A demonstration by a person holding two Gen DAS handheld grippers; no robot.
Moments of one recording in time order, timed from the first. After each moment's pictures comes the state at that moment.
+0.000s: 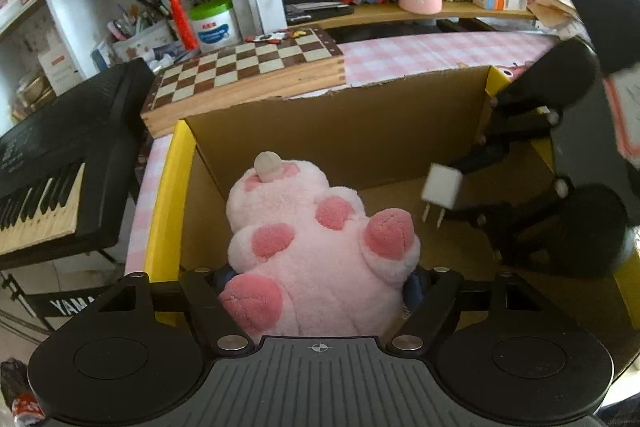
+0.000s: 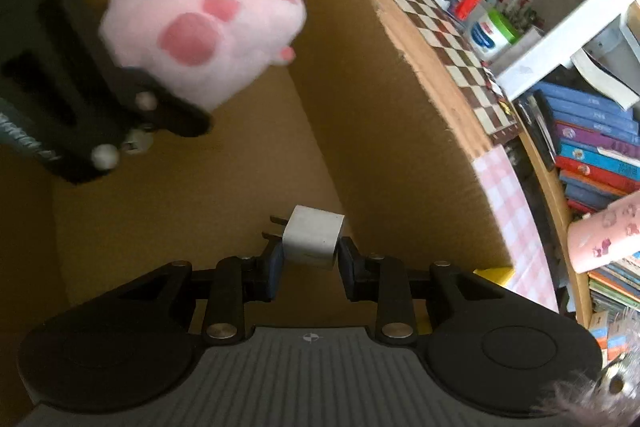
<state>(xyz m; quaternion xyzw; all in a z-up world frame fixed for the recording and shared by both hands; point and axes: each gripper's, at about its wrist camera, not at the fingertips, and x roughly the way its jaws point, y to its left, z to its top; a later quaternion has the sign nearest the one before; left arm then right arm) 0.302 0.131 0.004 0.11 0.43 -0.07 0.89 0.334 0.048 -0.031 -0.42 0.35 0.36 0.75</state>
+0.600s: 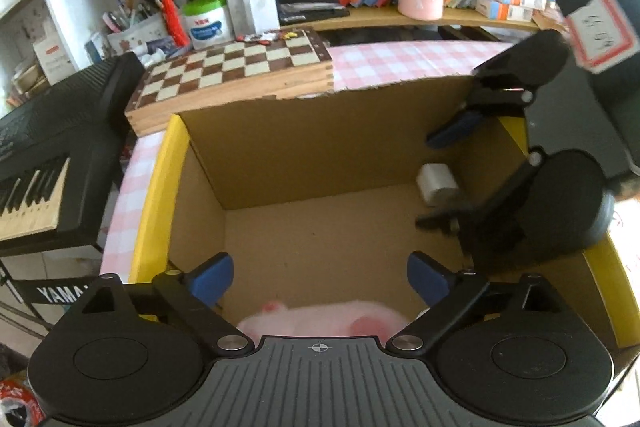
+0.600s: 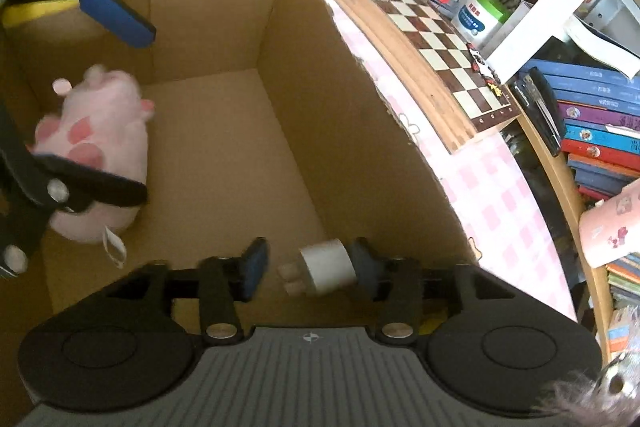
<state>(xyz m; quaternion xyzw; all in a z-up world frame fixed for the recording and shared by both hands) 0.312 0.113 0.005 0.08 0.43 -0.06 0.90 0.373 0.024 -0.018 -0.37 0.37 0.38 0.76</state>
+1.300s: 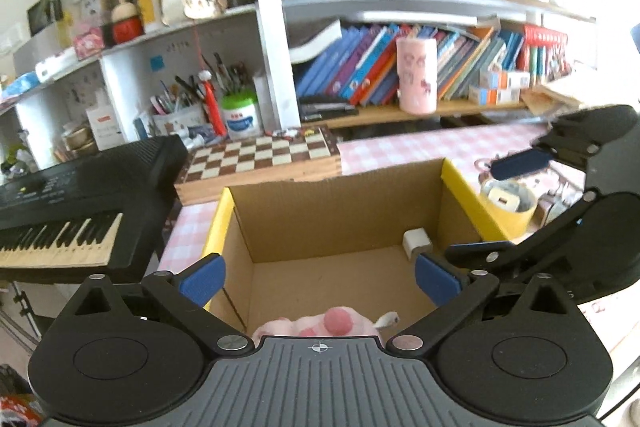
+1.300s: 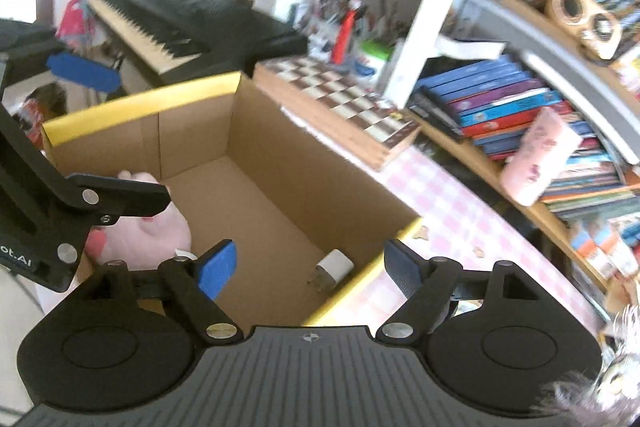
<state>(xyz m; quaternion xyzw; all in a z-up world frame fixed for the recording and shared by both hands) 0.227 0.102 0.056 0.07 0.28 -0.04 0.96 0.280 -0.020 0.041 -0.23 0.29 0.28 0.89</state>
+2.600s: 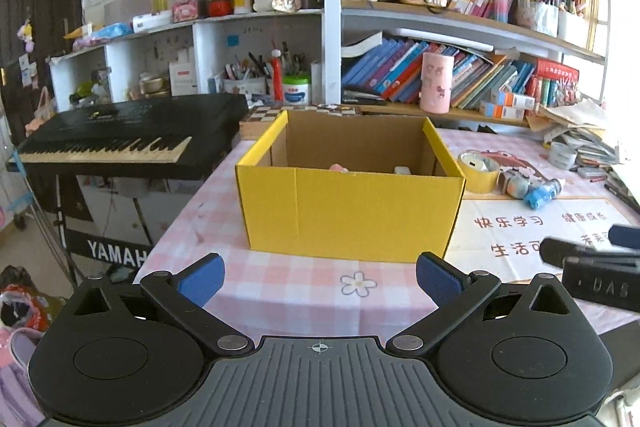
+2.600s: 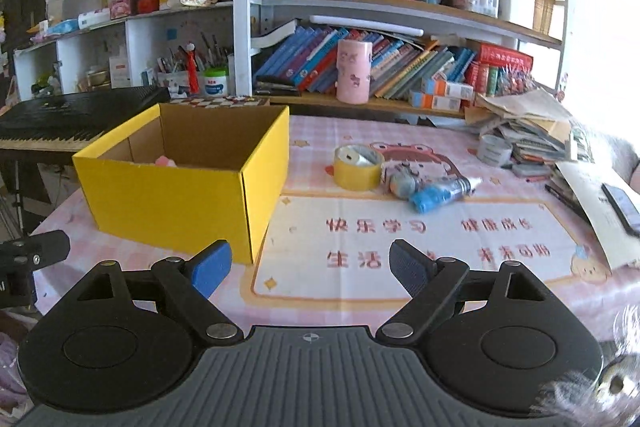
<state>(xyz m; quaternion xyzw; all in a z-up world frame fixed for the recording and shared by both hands) 0.028 0.097 0.037 0.00 0.26 0.04 0.96 0.042 -0.081 0.027 -0.02 0.26 0.03 0.97</state>
